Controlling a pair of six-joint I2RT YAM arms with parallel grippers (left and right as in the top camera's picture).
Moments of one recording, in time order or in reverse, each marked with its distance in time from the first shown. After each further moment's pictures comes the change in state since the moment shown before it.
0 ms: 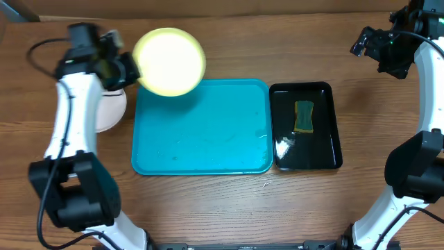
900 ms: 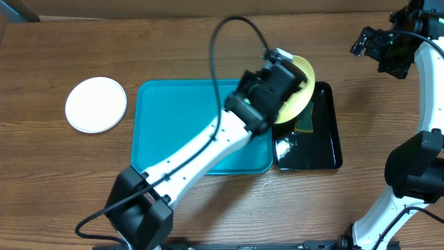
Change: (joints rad) left arm -0.948 0.000 0.040 0.160 -0.912 0.126; right arm 0.000 0.000 0.000 0.000 0.001 0.000
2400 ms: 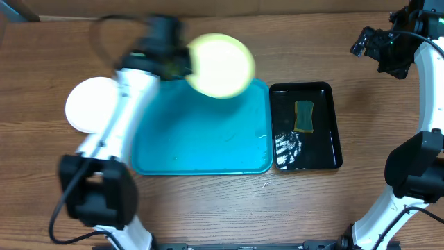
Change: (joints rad) left arm 0.719 0.000 0.009 -0.148 0.772 -0.224; right arm 0.000 0.000 0.000 0.000 0.000 0.000
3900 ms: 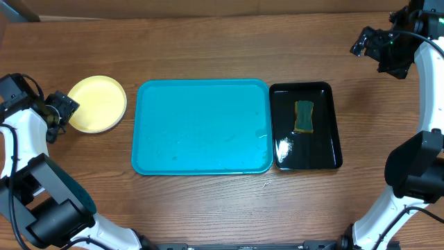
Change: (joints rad) left arm 0.716 0.000 -0.262 0.112 -0.068 -0.047; right arm 0.000 0.000 0.000 0.000 0.000 0.000
